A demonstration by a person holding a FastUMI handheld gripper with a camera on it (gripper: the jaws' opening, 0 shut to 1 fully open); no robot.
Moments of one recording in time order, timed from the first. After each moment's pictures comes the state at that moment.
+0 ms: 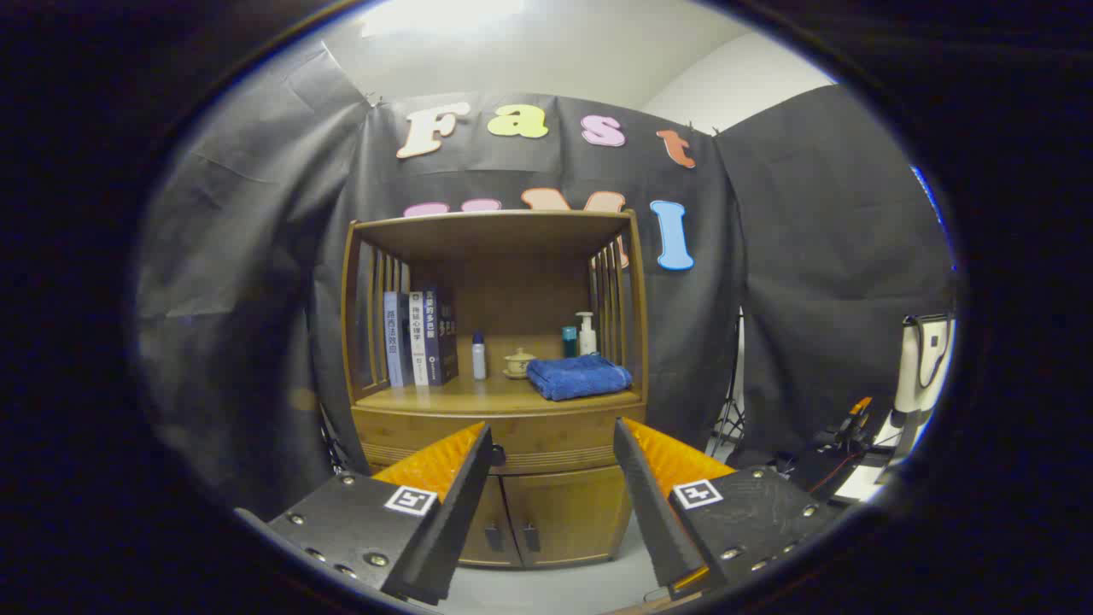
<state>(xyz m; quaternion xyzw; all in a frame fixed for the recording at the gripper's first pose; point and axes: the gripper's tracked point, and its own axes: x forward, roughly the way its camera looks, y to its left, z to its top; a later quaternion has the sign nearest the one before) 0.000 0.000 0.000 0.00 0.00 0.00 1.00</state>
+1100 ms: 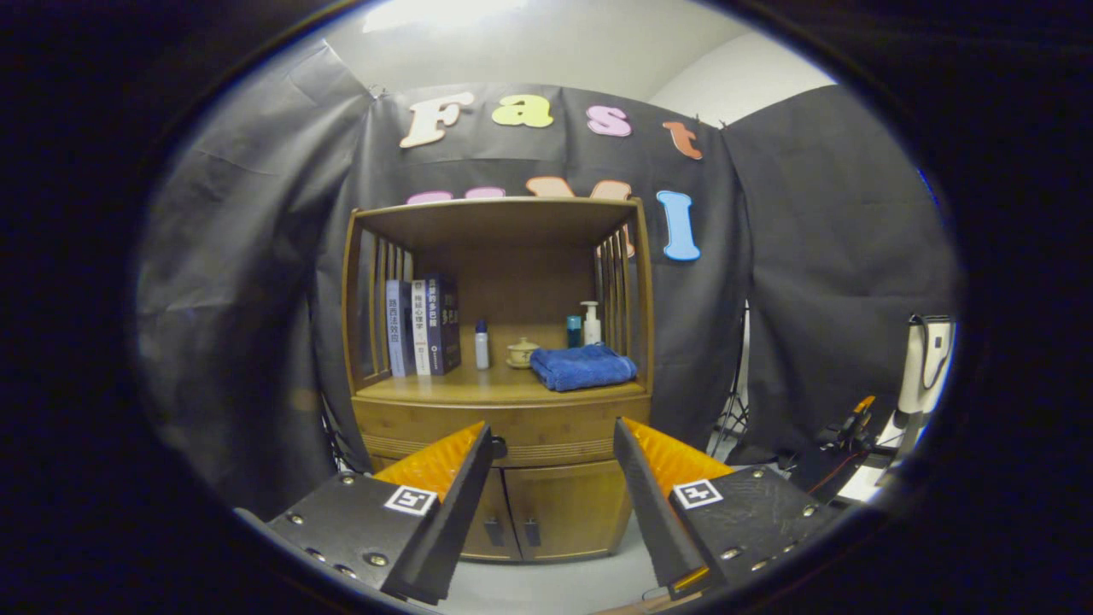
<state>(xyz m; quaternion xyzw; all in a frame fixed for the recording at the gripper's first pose) 0.006 0.000 -0.011 0.00 0.02 0.01 1.00</state>
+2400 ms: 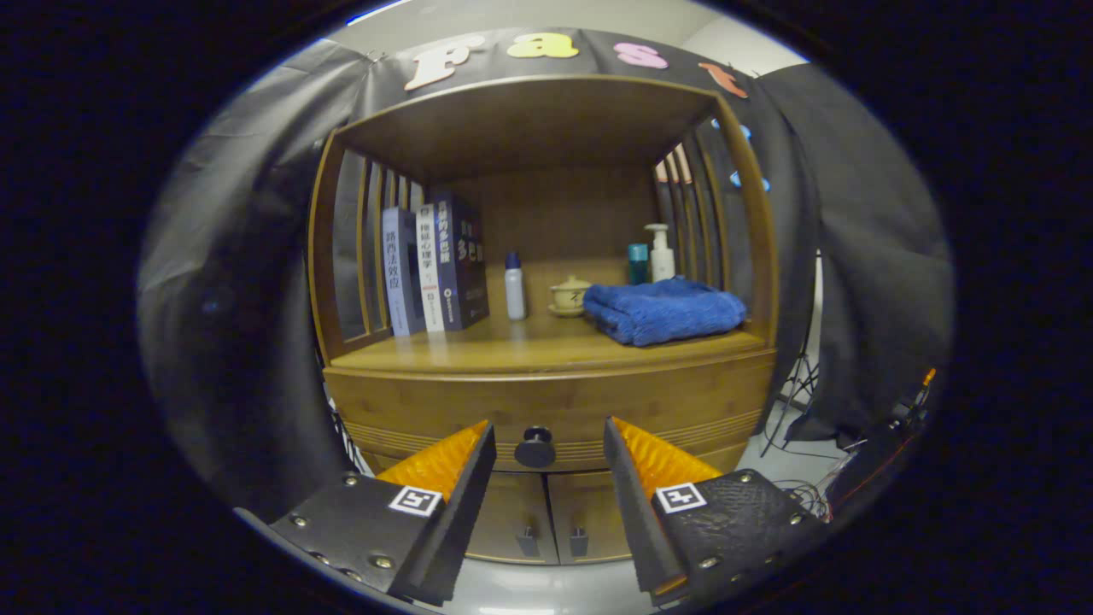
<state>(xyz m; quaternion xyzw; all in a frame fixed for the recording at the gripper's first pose) 0.190 0.082 -0.137 0.01 0.13 0.08 0.99</state>
